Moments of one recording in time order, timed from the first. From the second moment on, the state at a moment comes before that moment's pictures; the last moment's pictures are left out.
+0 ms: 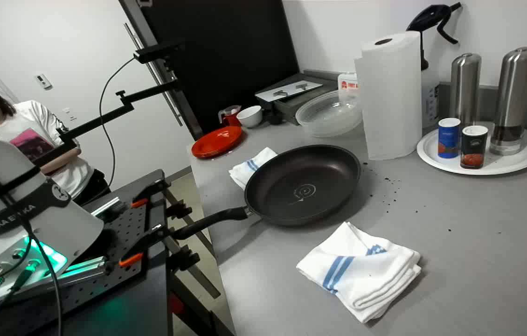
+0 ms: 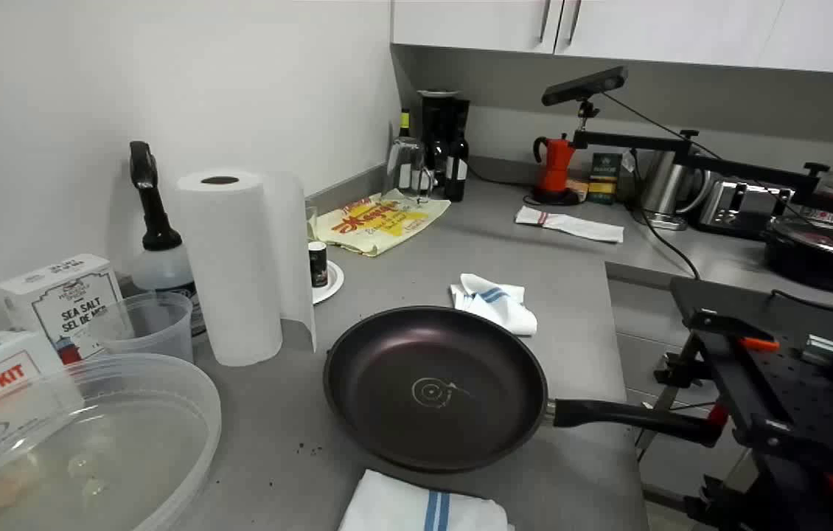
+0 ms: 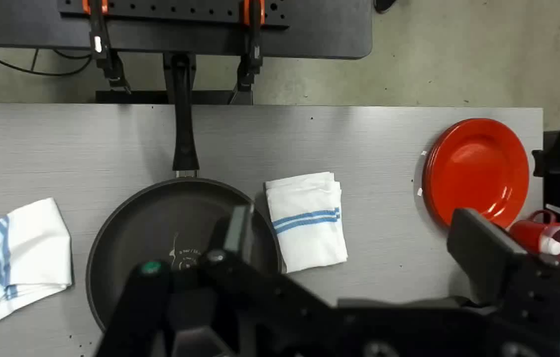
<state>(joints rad) 0.03 -0.33 -0.09 -2.22 0.20 1.59 -0.07</state>
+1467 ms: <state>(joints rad) -0.17 0.03 -0.16 -2.35 0.20 2.22 0.06</state>
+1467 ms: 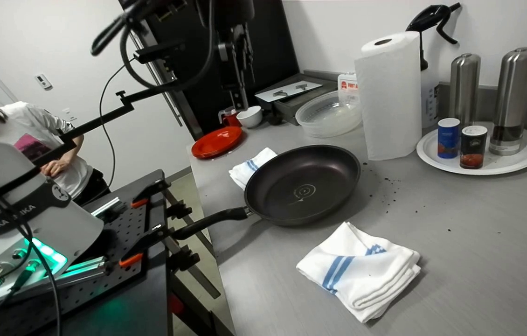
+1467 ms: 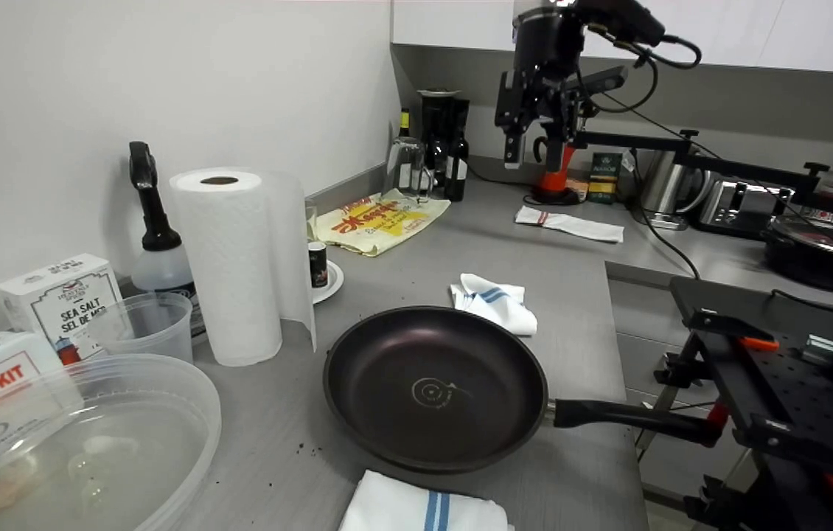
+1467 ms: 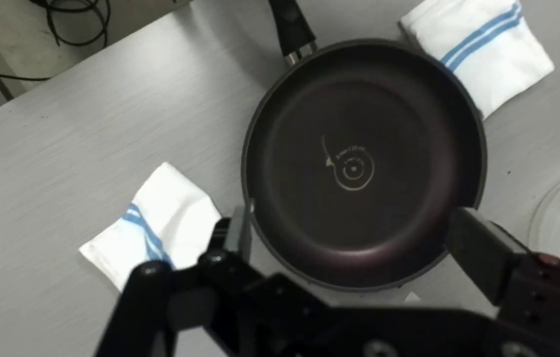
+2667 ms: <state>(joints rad) -0.23 0.45 -0.23 -2.29 0.22 2.67 0.22</state>
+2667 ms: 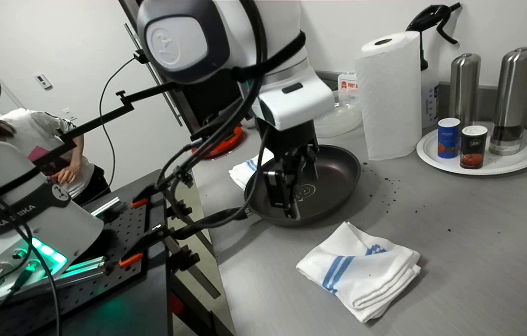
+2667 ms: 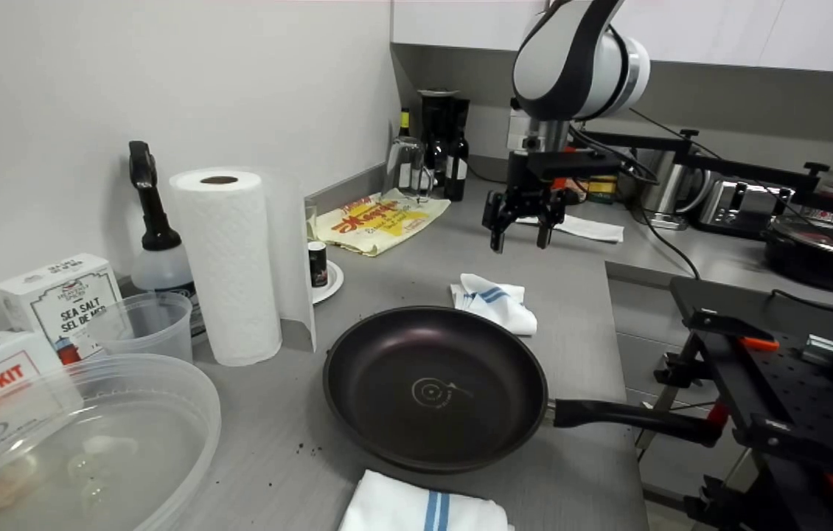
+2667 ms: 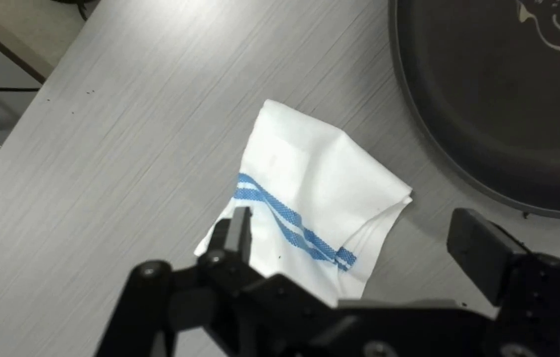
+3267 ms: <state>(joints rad) -0.23 0.68 -0.24 -2.13 0.22 2.68 0.30</state>
